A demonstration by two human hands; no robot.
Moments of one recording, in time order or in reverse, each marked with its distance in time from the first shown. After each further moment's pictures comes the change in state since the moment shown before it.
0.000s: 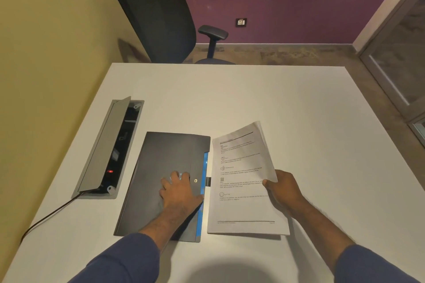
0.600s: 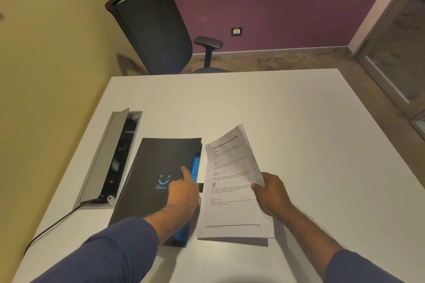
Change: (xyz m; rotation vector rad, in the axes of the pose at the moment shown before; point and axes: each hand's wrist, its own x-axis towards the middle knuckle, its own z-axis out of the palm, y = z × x) left_hand -0.015 0.028 -0.040 0.561 -0.027 0.323; right_hand -0.020 -0.015 0.010 -0.069 -0.010 -0.111
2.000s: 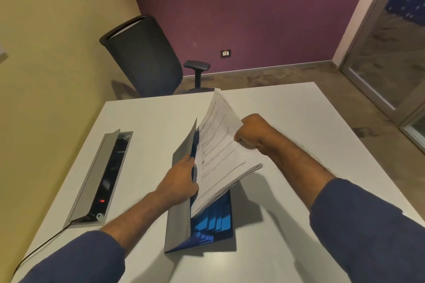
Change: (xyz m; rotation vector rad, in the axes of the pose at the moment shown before) left_hand -0.024 0.010 -0.103 -0.777 0.291 0.138; right_hand 0.019 -0.147 -0.123 0.020 -0.038 -0.046
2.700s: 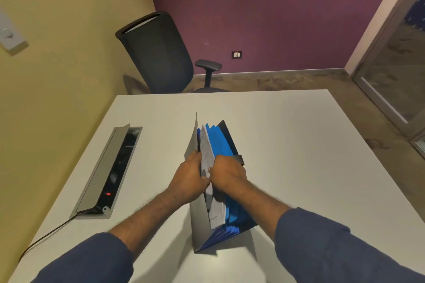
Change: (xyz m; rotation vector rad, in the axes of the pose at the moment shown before) left_hand -0.008 0.019 -0.014 -0.274 0.138 -0.013; right_hand -0.013 0.025 0.130 -0.602 -0.005 -0.156
